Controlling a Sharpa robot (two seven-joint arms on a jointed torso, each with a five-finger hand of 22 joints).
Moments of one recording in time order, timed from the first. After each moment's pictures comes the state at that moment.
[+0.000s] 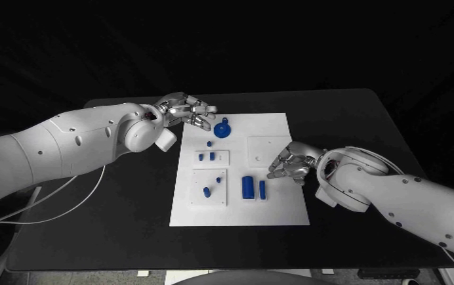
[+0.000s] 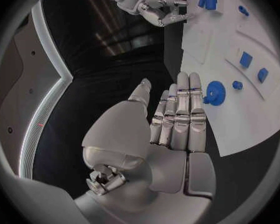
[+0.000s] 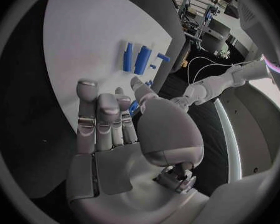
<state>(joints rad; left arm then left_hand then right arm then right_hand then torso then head) 1.28 -0.78 -0.15 1.21 -0.25 0.03 0.18 1.31 0.07 -0.05 0.02 0.16 0.99 0.15 0.07 0.06 1.16 0.11 0.07 0.06 1.35 0.05 0.11 0.21 0.08 1.24 0.04 0.07 0.18 0.96 -0.79 0.12 1.55 -1.24 -0.10 -0.32 1.24 -0.03 0.16 -0.09 0.17 1.09 0.09 0.07 0.07 1.27 -0.02 1.02 1.02 1.45 -0.09 1.01 1.11 0.09 1.47 -0.11 0.56 1.31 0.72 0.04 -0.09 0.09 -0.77</state>
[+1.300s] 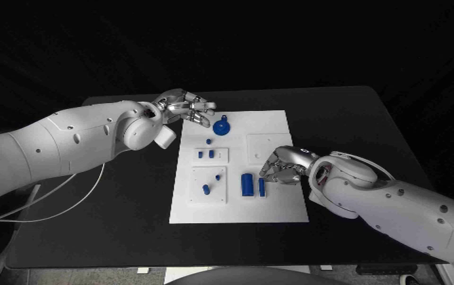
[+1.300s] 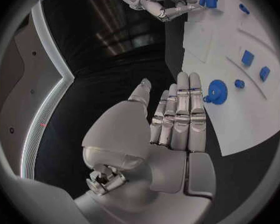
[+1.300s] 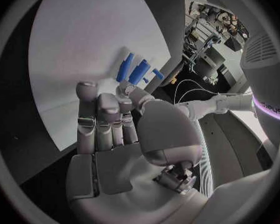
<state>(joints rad) 1.28 -0.78 -0.15 1.21 -0.25 0.02 0.20 1.31 0.07 -0.05 0.02 0.16 0.99 0.15 0.07 0.06 1.16 0.11 0.07 0.06 1.35 0.05 0.11 0.21 0.08 1.24 0.04 0.07 0.18 0.91 -0.75 0.11 1.51 -1.51 -0.13 -0.12 1.20 0.01 0.39 -0.24 0.20 1.18 0.07 0.07 0.07 1.28 -0.02 1.04 1.05 1.45 -0.09 1.01 1.11 0.09 1.47 -0.11 0.57 1.31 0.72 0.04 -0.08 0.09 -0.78</state>
